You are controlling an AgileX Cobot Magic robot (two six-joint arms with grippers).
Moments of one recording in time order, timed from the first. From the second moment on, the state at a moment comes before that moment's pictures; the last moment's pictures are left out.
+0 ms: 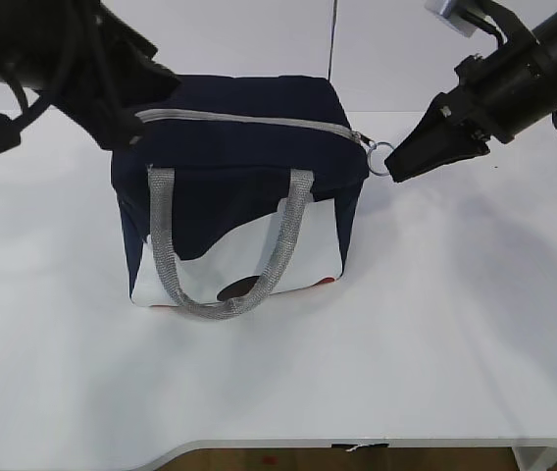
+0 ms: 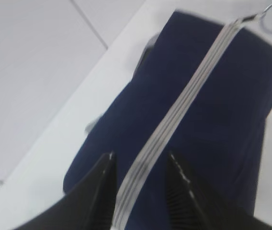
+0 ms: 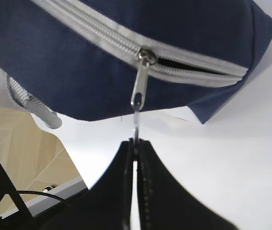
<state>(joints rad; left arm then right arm) -0.63 1.35 -1.08 0.16 0.33 0.34 0.01 1.80 -1.45 0.81 1.21 -0.93</state>
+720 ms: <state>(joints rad) -0.87 1.44 -1.13 0.34 0.42 0.34 0.01 1.80 -1.45 0.82 1.21 -0.93</state>
